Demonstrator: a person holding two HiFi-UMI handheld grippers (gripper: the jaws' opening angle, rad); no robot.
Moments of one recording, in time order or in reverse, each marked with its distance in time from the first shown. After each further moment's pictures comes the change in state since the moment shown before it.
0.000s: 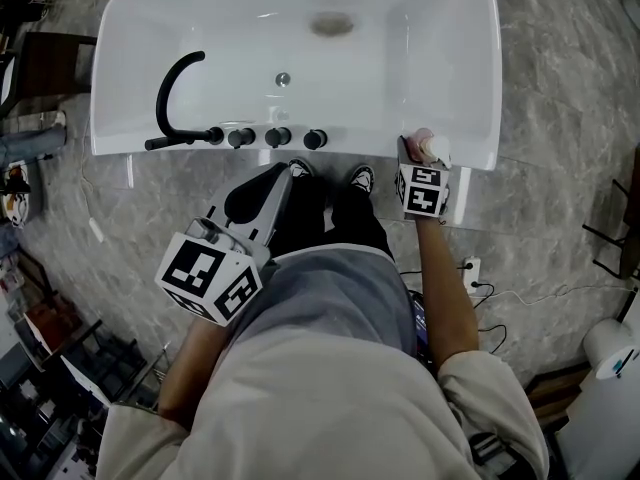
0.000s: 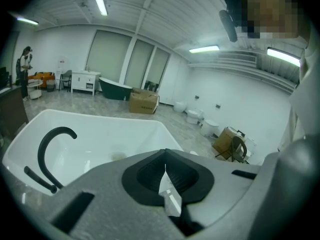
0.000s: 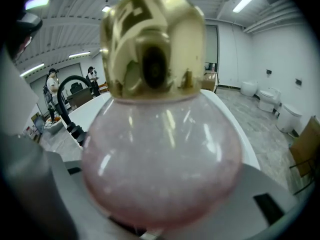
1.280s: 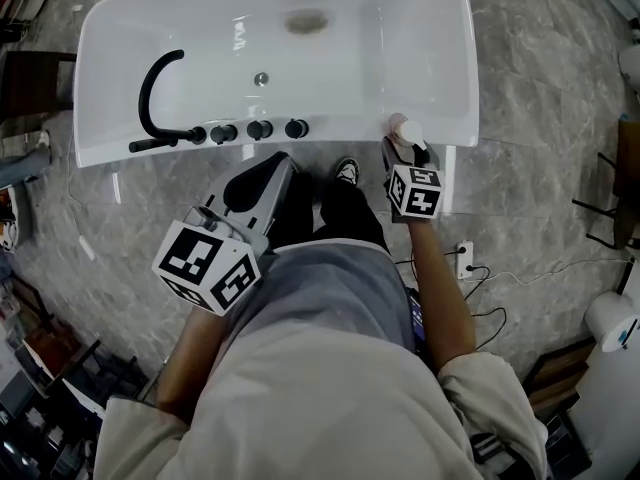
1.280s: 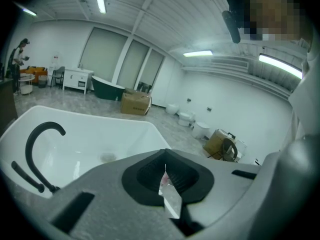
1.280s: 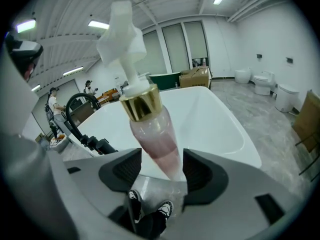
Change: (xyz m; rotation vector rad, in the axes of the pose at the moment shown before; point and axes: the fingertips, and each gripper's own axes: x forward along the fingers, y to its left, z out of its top) left arm -0.001 -0.024 -0.009 0.003 -0.029 -0.103; right arm -0.050 0.009 -0.016 0.163 -0.021 0.046
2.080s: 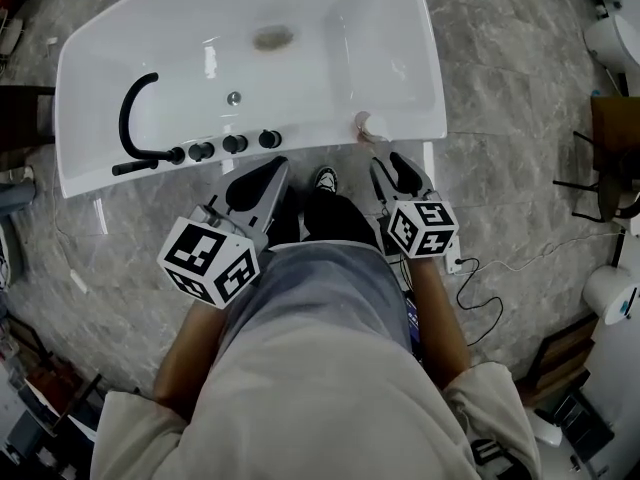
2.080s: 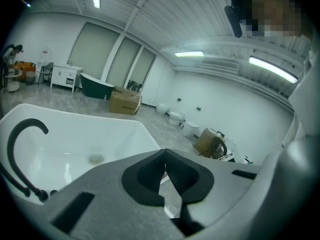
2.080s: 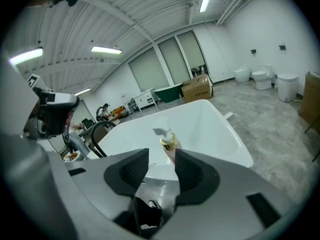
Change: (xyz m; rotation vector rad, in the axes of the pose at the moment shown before) left arm 0.017 -0.035 -0.008 0.030 0.006 -0.122; right arm -0.117 0.025 0.041 0.112 -0.138 0.126
